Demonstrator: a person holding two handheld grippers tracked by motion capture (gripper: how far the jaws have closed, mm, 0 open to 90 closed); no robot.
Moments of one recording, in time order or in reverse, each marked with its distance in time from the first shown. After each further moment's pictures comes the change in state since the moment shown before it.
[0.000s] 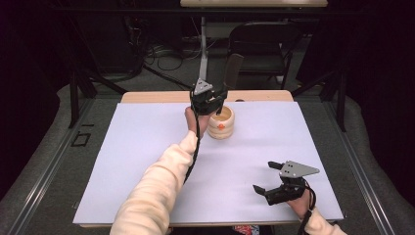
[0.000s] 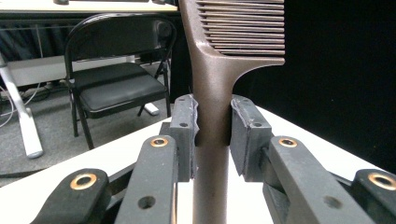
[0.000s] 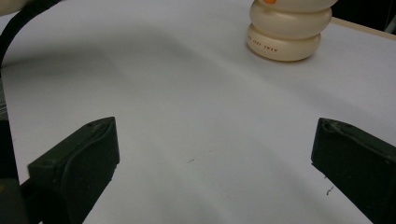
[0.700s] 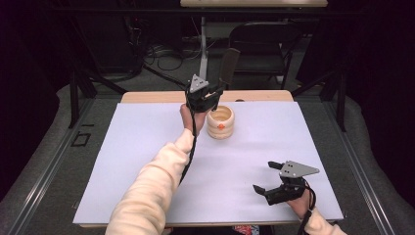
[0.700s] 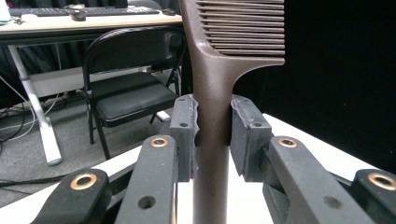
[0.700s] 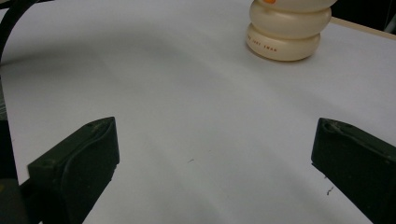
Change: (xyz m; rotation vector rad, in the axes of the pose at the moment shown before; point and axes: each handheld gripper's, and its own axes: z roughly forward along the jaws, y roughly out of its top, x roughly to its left) left arm -0.001 0.016 -0.017 -0.035 0.044 0.027; right arm 0.000 0.000 0.000 -0.001 -0.001 0.001
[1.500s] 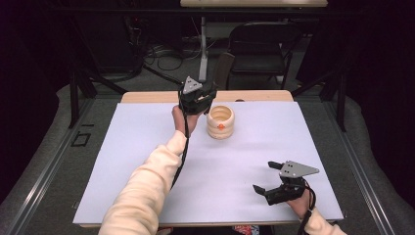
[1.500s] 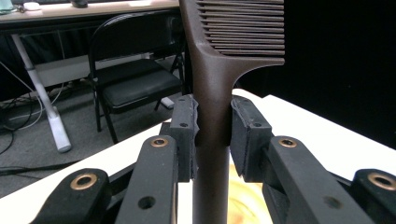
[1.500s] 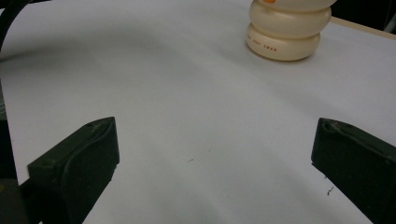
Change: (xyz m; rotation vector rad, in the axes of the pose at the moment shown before) left arm 0.011 -0.002 -0.018 0.062 0.002 0.031; right arm 0.000 0.000 0.000 0.001 -0.001 -0.003
